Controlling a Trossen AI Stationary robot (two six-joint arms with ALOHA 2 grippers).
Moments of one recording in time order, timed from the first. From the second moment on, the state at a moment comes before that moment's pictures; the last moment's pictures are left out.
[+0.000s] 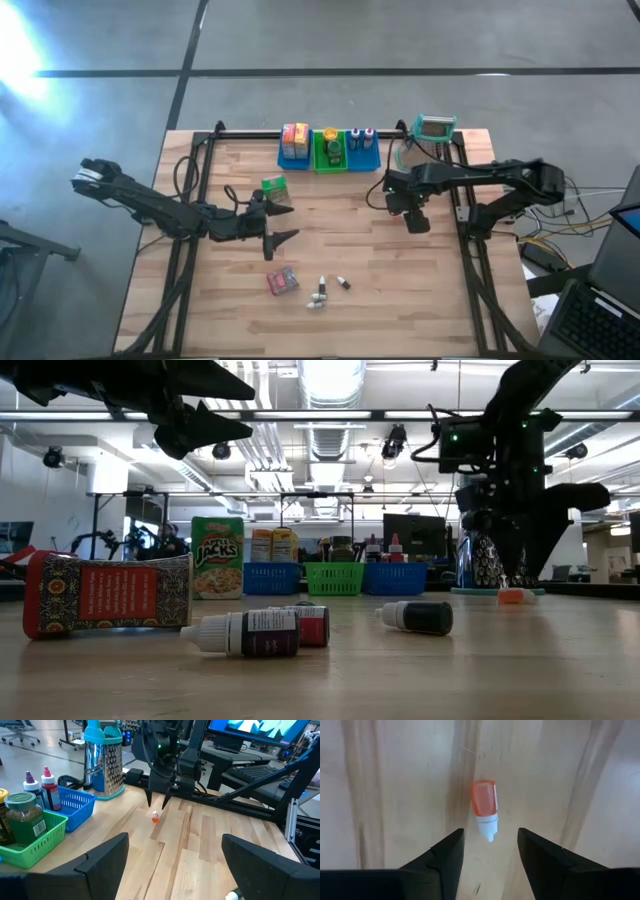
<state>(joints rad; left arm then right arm) -0.30 1.09 0.48 0.47 -0.51 -0.28 -0.28 1.41 0.77 -0.86 -0.03 -0.40</state>
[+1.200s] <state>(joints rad) -0.30 1.09 0.48 0.47 -0.51 -0.28 -0.28 1.42 0.65 -0.67 -0.04 -0.39</state>
